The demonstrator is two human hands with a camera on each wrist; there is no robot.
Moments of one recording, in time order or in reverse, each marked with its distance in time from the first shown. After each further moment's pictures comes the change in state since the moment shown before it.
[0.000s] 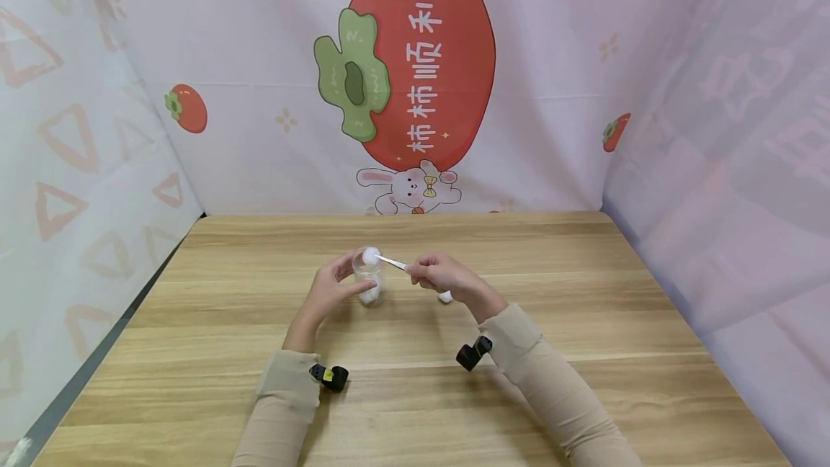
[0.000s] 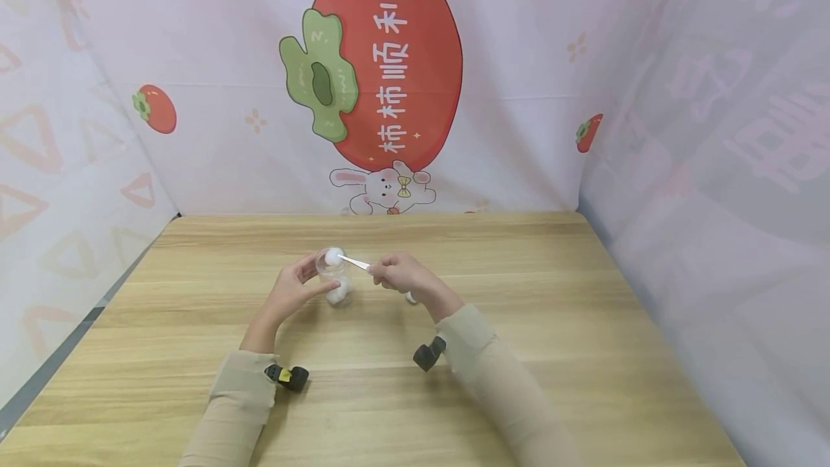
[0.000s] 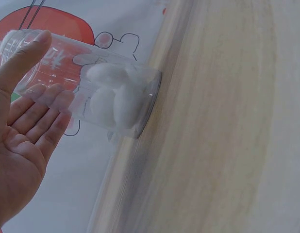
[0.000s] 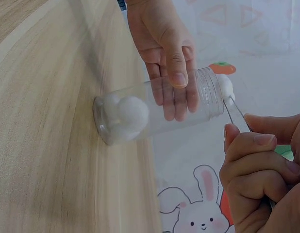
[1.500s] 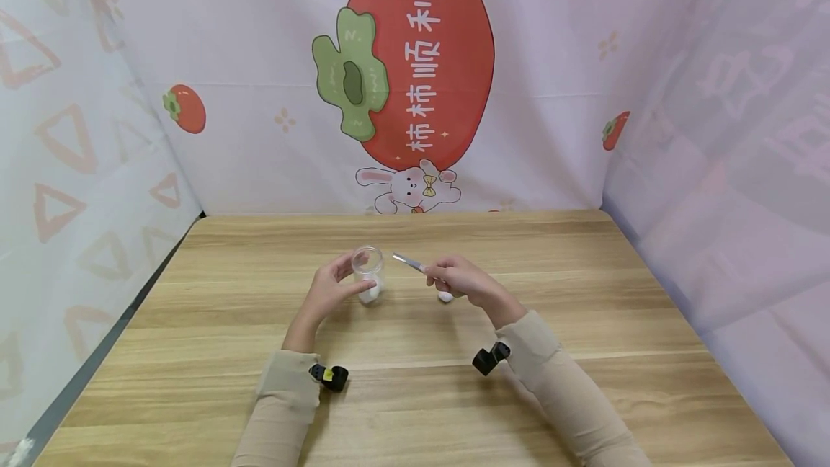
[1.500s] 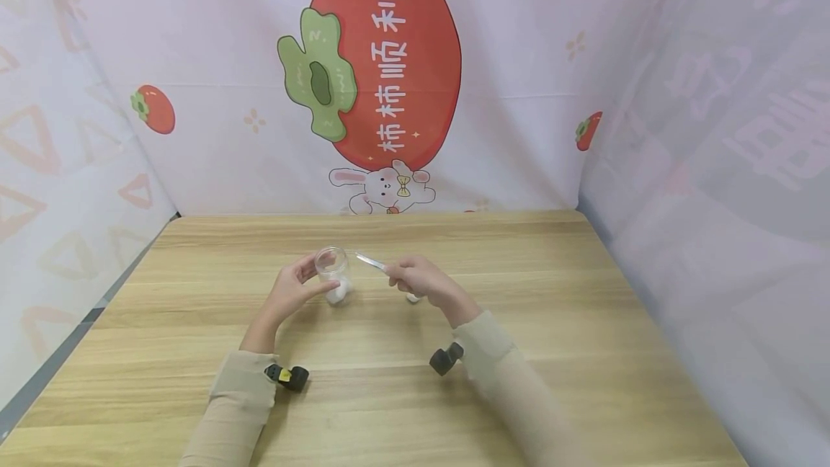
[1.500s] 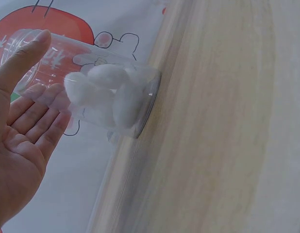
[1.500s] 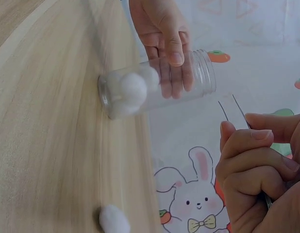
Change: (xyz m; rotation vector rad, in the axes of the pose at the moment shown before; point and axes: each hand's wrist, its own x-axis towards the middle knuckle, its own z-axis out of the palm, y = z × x) left_hand 0.000 -0.001 -0.001 0.008 -0.017 0.018; right_hand -0.017 0.016 -0.018 0.018 -0.003 -0.020
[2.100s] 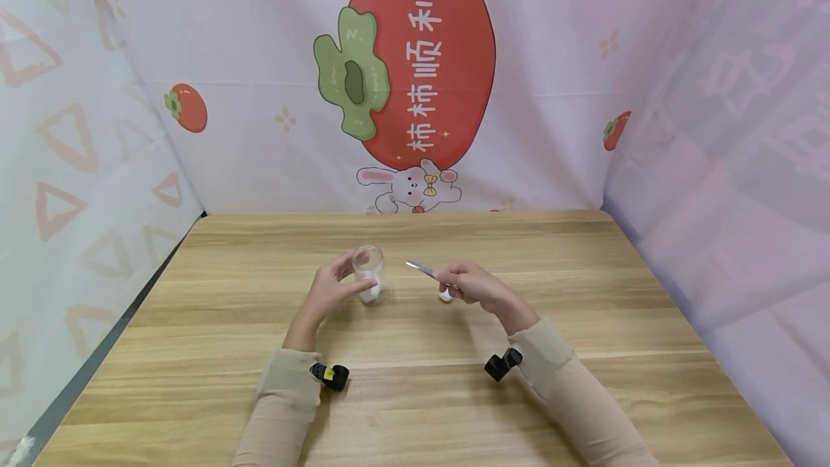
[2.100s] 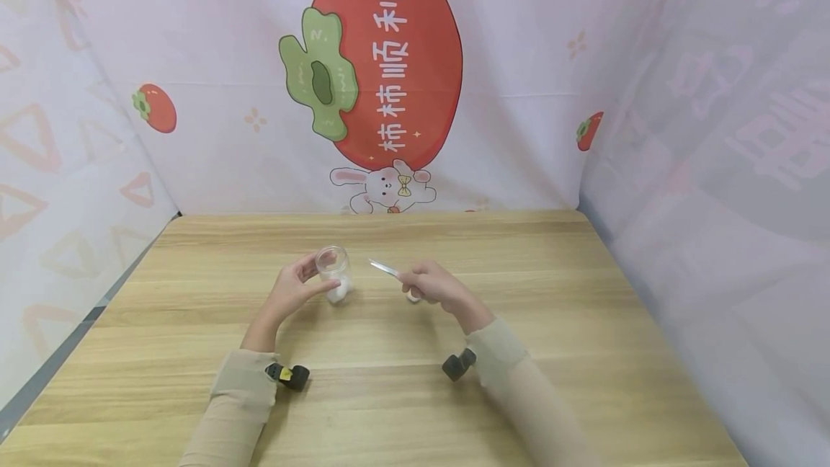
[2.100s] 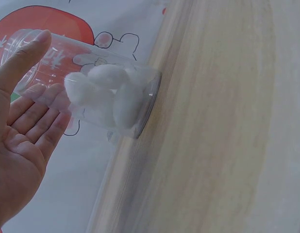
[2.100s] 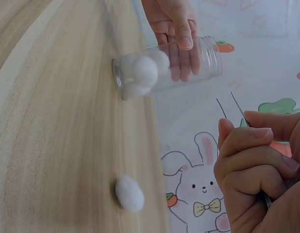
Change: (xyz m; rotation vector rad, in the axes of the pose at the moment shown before) left_hand 0.001 0.000 -0.001 0.007 -0.001 -0.016; right_hand -0.011 0.015 -0.009 0.000 0.003 0.023
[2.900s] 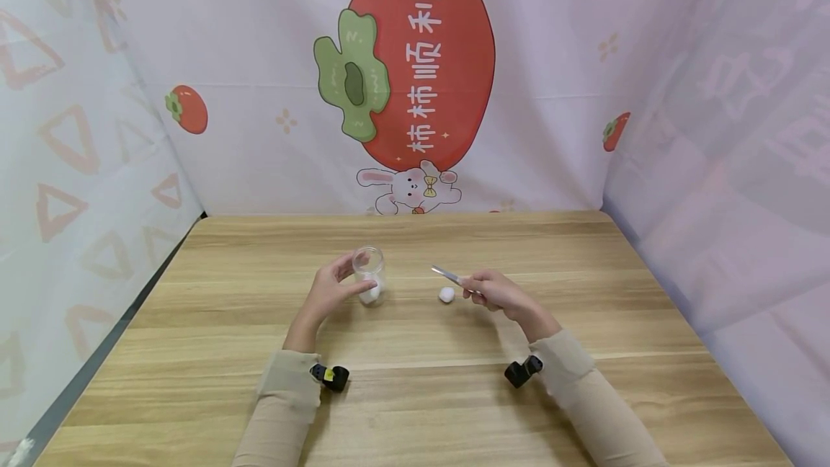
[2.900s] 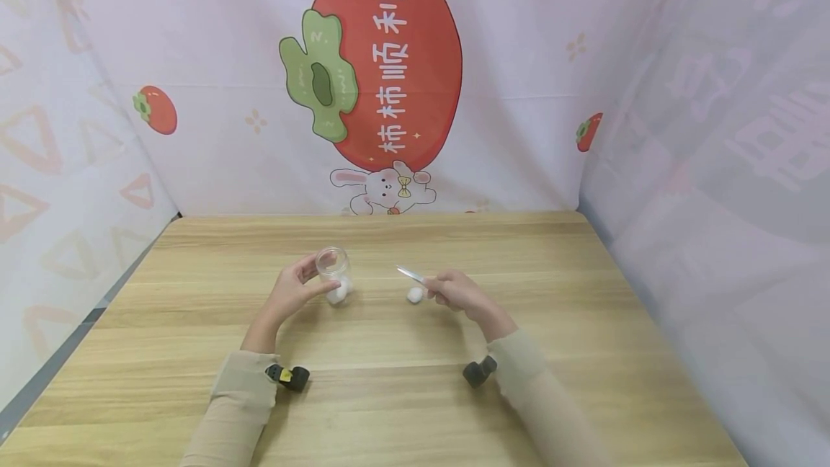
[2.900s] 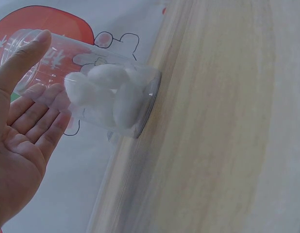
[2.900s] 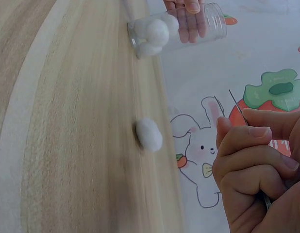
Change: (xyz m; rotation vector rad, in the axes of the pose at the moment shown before) left_hand -0.002 0.001 0.000 -0.008 -0.001 0.010; right_hand -0.017 0.029 -0.022 -0.010 0.062 0.041
